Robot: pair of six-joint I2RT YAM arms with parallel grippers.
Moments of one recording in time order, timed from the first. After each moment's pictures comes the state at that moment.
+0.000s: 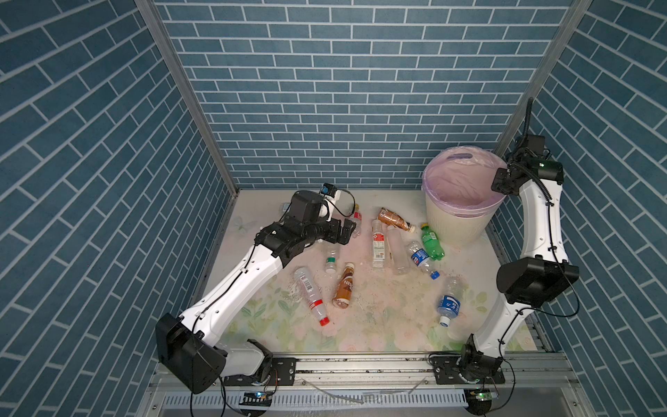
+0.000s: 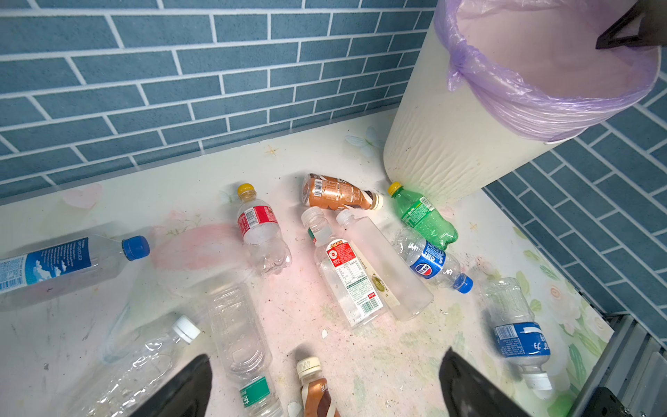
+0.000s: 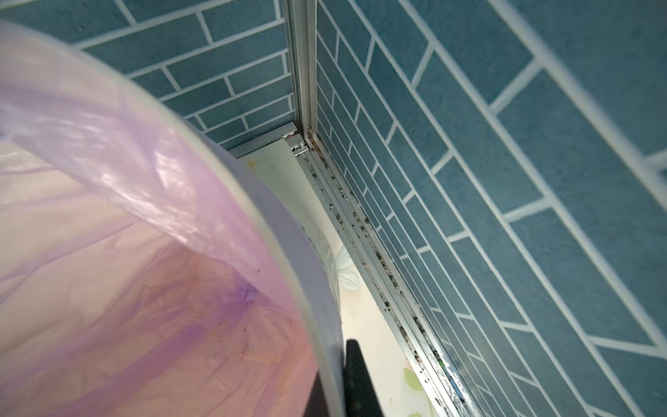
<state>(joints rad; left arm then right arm) -0.57 1.33 1.32 -0.54 0.12 -0.19 -0.15 1.92 2.28 -1.19 0.25 0.16</state>
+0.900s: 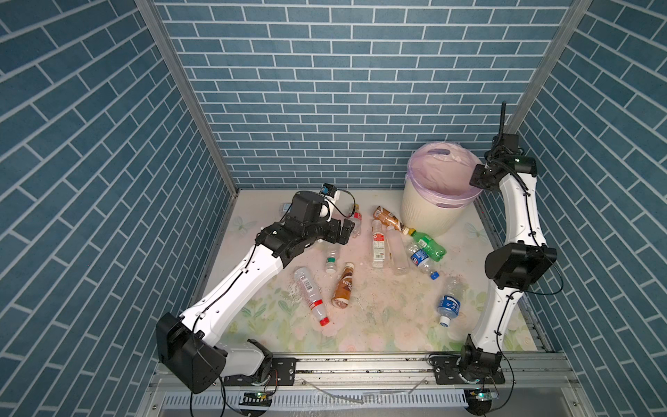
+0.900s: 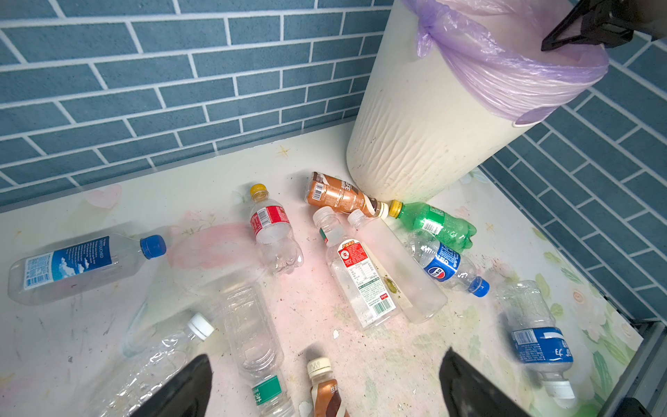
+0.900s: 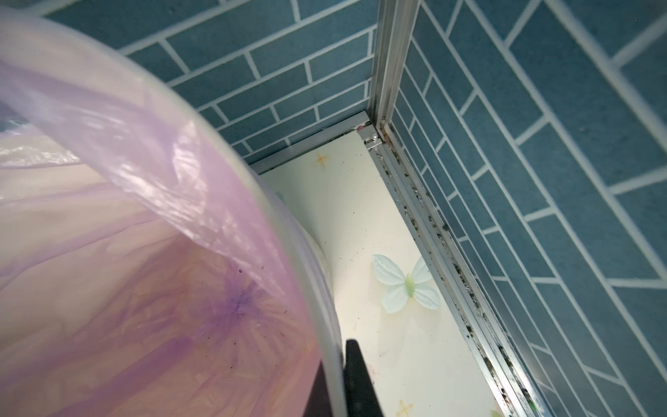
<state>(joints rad) -0.58 1.34 1.32 -0.55 0.08 -0.17 -0.06 2.12 2.45 -1.19 0.12 0.23</state>
